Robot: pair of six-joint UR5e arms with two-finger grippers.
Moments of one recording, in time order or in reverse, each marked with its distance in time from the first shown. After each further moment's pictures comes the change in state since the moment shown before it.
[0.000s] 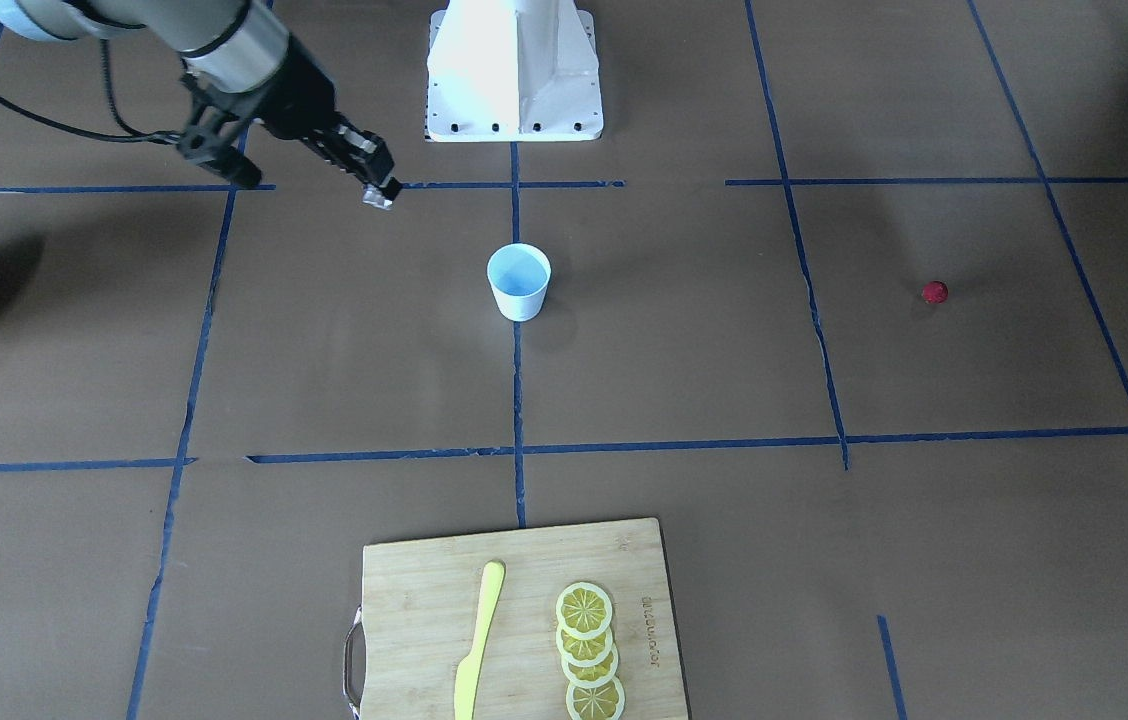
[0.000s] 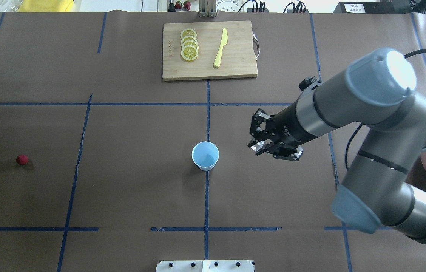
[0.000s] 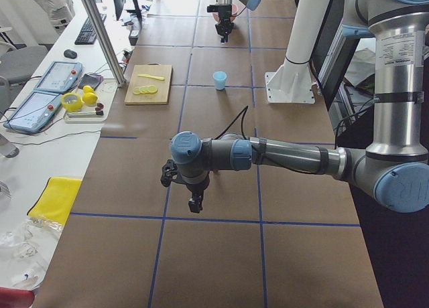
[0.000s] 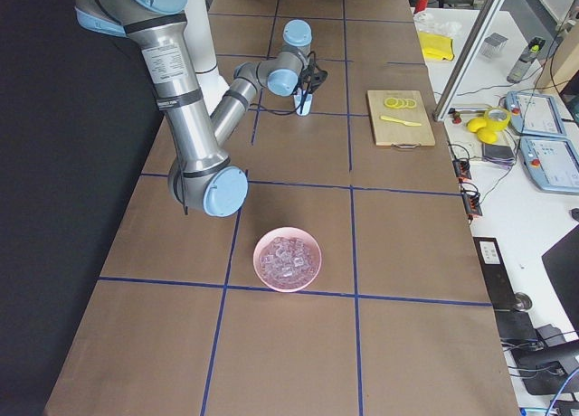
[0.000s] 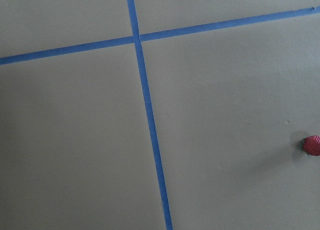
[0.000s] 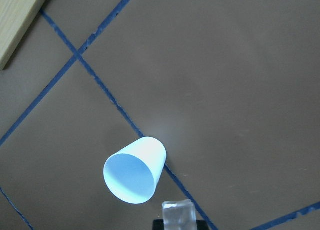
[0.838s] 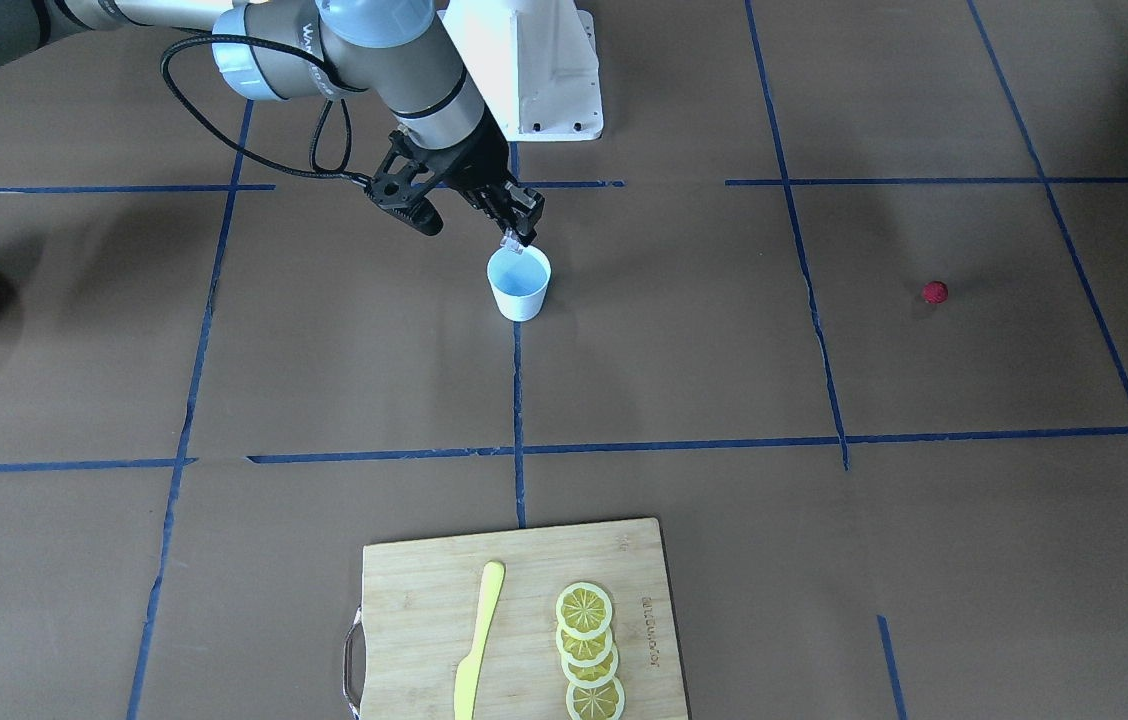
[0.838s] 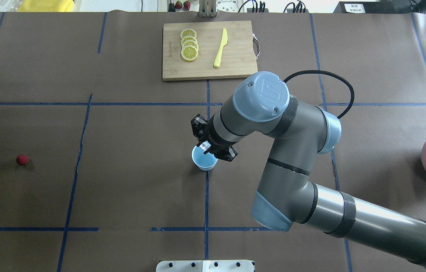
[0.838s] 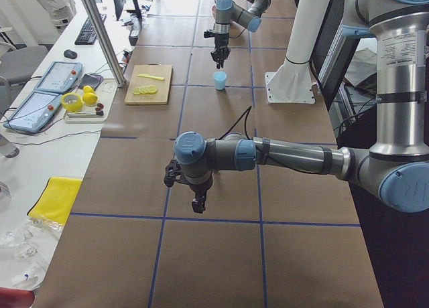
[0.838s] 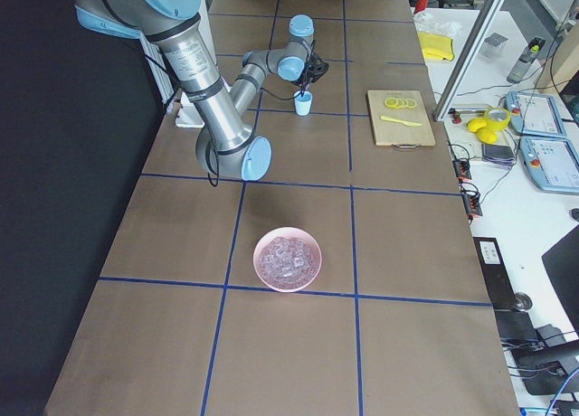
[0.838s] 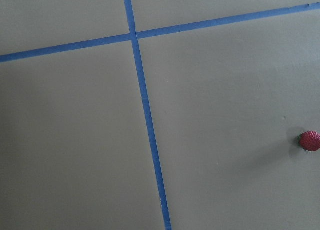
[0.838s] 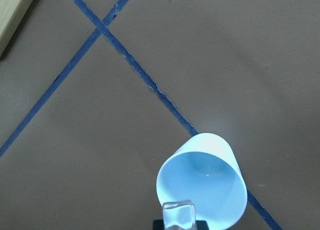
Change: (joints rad) left arm 0.000 0.024 -0.016 -0.001 -0.001 0.002; right arm -0.098 0.237 -0.288 0.001 -0.157 0.072
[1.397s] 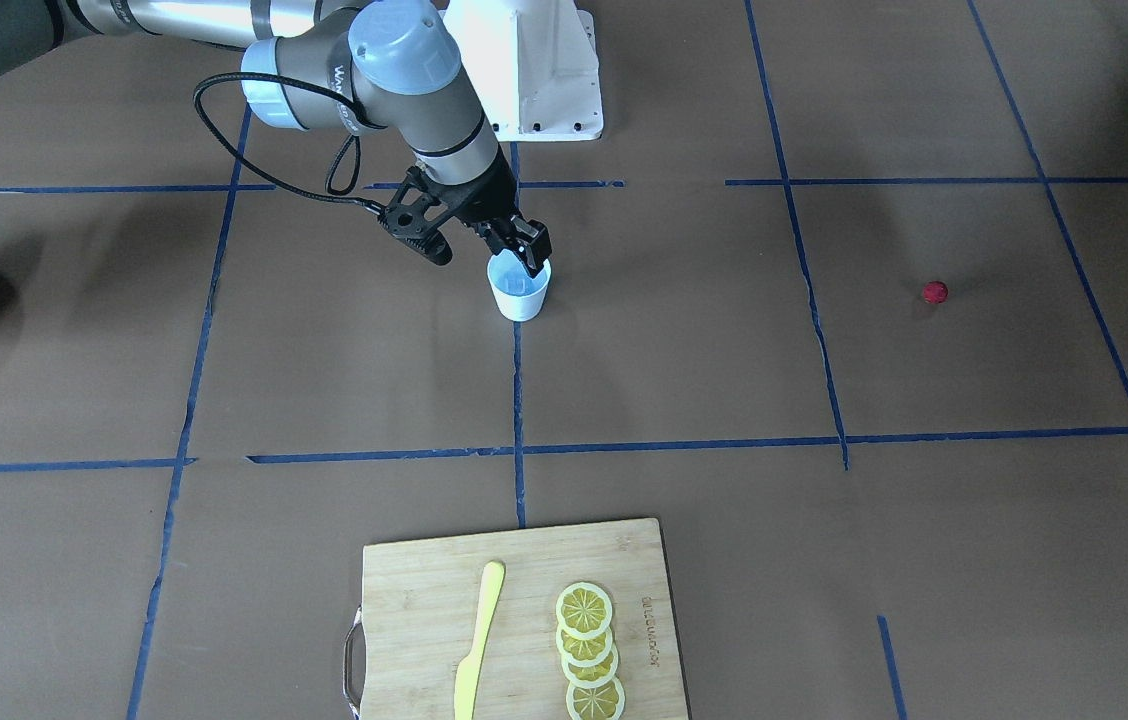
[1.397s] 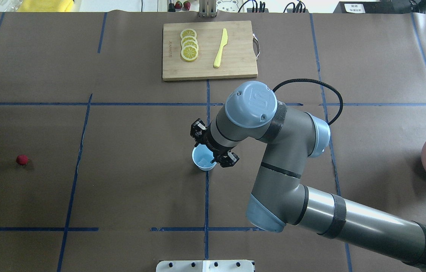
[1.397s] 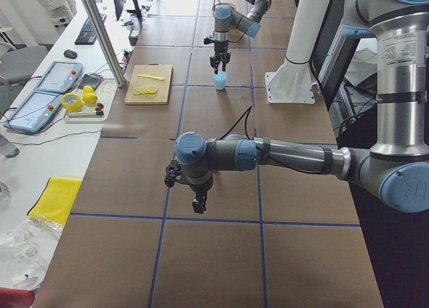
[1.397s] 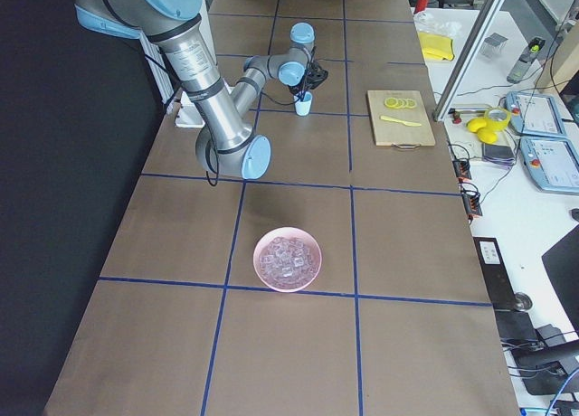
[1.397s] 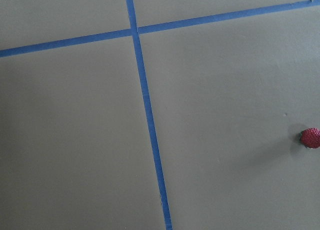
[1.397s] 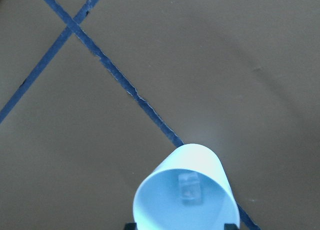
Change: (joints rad) left arm 0.000 0.001 -0.002 0.002 0.000 0.000; right arm -0.022 0.005 -0.055 0.001 -0.007 0.002
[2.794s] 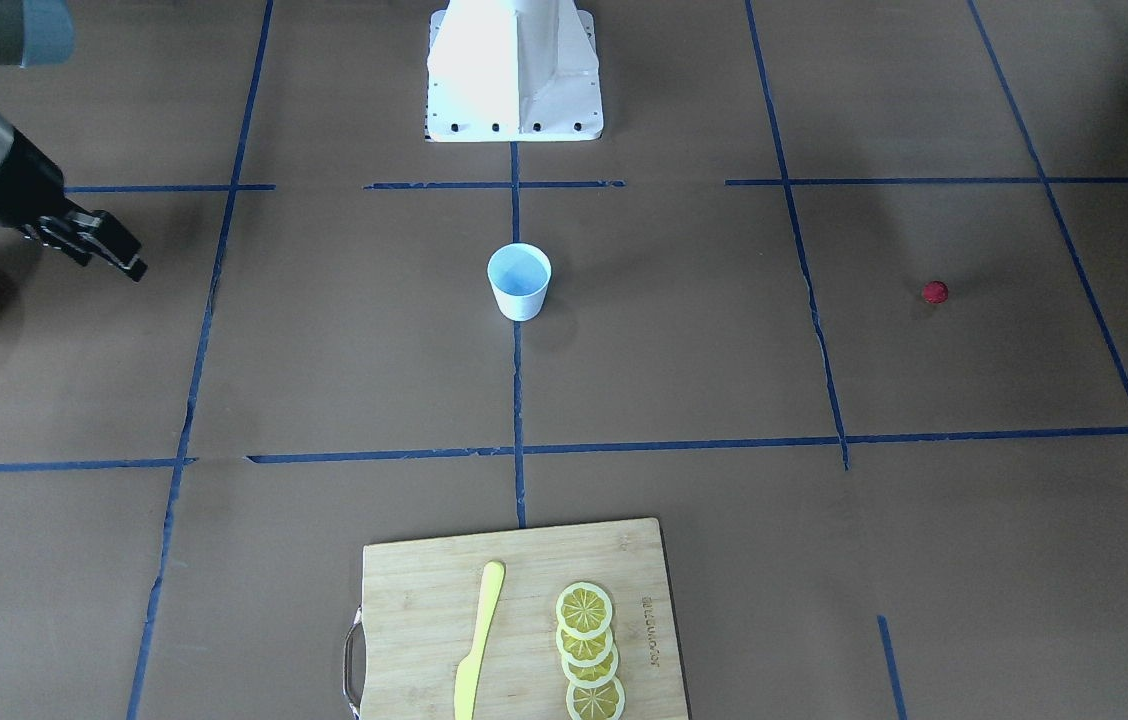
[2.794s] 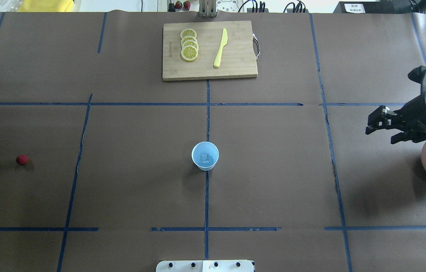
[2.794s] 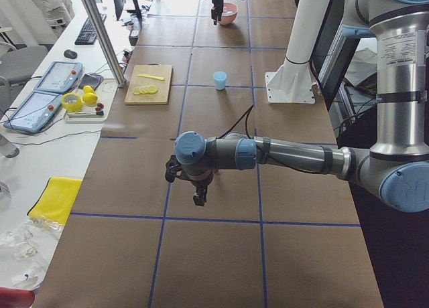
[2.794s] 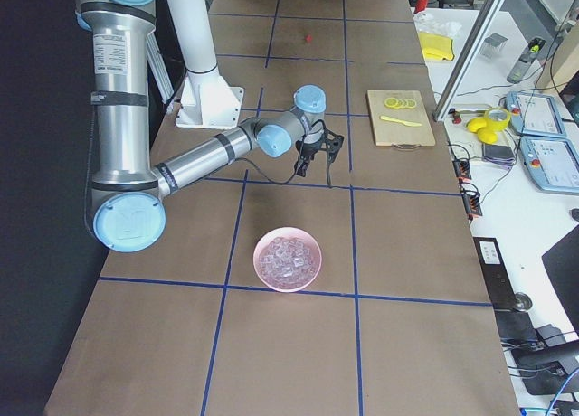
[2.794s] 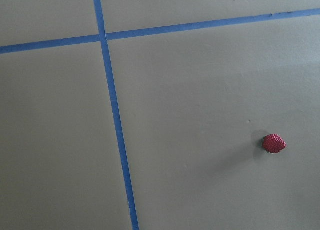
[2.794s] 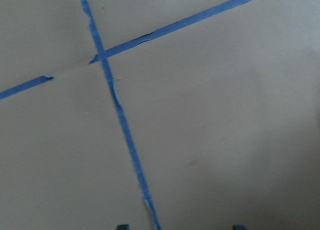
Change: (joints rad) left arm 0.002 0.000 -0.005 -0.001 -0.102 -0.015; right arm 0.504 -0.765 0.356 -0.003 0.297 -0.948
